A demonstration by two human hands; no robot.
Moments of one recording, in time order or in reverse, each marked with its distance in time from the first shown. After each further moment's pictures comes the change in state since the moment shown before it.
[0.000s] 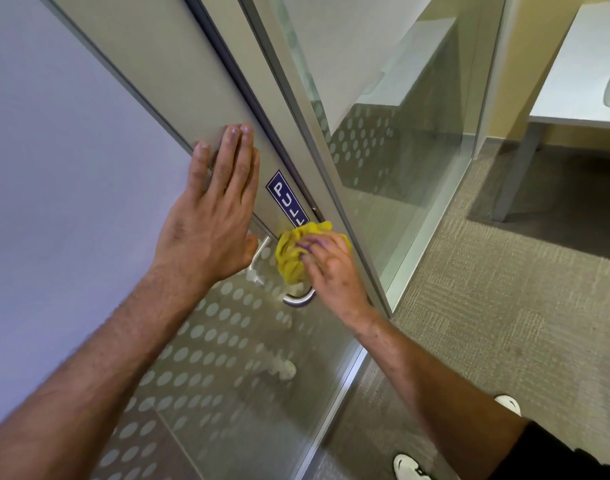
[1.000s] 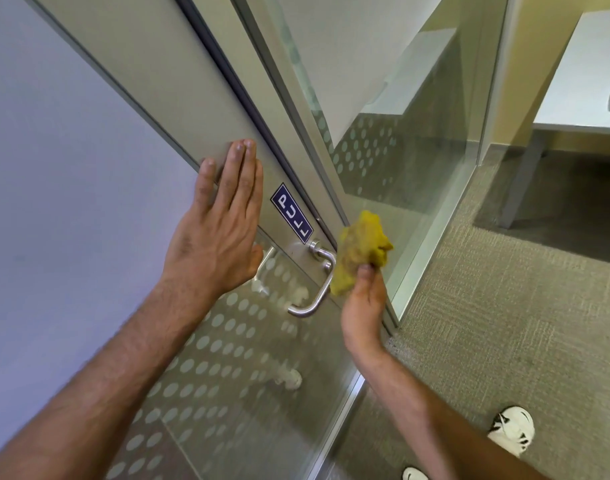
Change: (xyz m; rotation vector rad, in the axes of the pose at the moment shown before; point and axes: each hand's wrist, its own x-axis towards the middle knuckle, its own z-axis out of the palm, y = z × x) left_hand 0.000 0.003 0.012 -0.040 0.024 -0.009; right_hand -0.027 -0.033 -0.015 0.822 0.476 0.678
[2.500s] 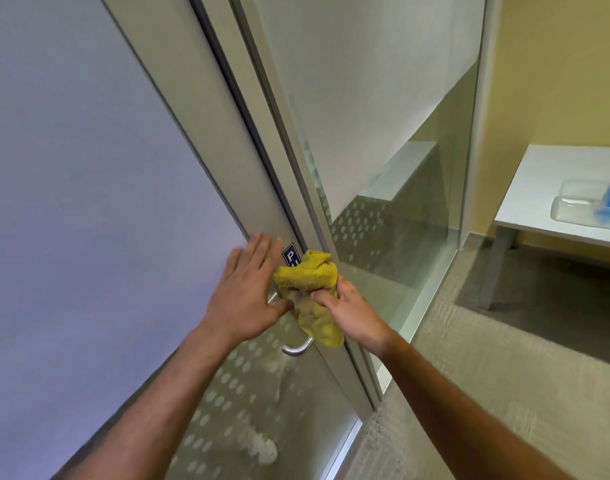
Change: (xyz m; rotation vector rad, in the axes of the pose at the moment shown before) left_hand -0.031 0.002 -0.050 -1.000 -0.180 -0.211; right_hand 0.018 -0.121 -0.002 -0.540 -0.718 -0.040
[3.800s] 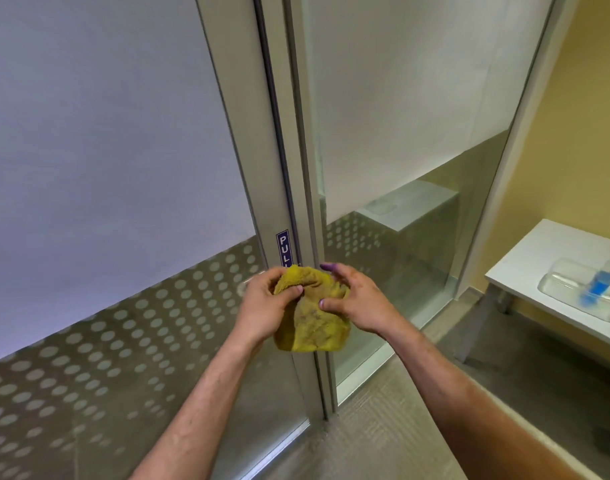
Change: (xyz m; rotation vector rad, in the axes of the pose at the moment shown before) left_hand -0.058 0.140 0.005 -1.293 0.366 -0.542; right_hand -0.065 -0.049 -0.099 -0.425 -0.227 -0.175
